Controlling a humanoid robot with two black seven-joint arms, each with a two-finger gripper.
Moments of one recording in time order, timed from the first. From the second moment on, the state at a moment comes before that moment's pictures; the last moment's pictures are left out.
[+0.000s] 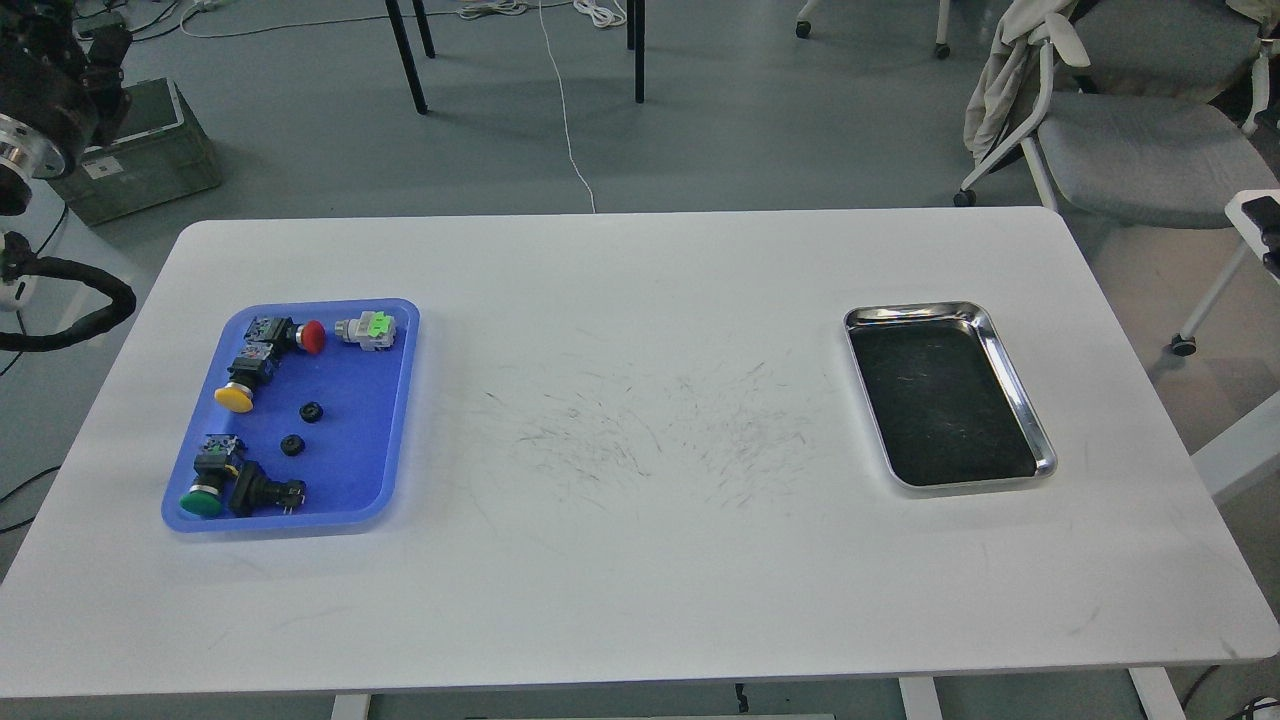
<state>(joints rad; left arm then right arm) -1.04 0.70 -0.29 -0.71 0.11 -0.05 -0.49 0.99 -1.02 -0.02 1.02 -0.13 -0.09 0.43</state>
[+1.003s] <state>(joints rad) -1.02 0.63 -0.42 -0.65 -0.06 -0.30 -0.05 0.98 -0.84 0.12 1.11 0.35 -0.05 0.35</state>
